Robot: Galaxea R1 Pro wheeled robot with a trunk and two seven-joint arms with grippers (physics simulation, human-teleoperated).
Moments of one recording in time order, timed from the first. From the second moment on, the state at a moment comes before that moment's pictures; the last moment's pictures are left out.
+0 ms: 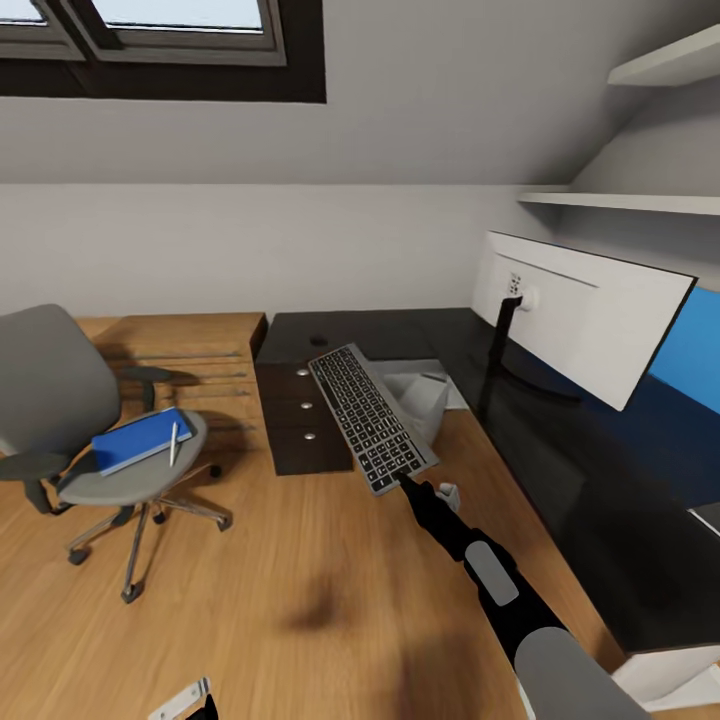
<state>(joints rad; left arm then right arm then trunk) -0.15 0.09 -0.37 -0.62 0.74 -0.30 0.45 -0.63 0.08 -0.01 -0.62 -0.96 0.30 0.55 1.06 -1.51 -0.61</state>
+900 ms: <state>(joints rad) -0.15 0.09 -0.39 -0.62 0.74 -0.30 0.46 -0.64 0.08 -0.02 -0.63 -0.97 0.30 0.55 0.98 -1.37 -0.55</state>
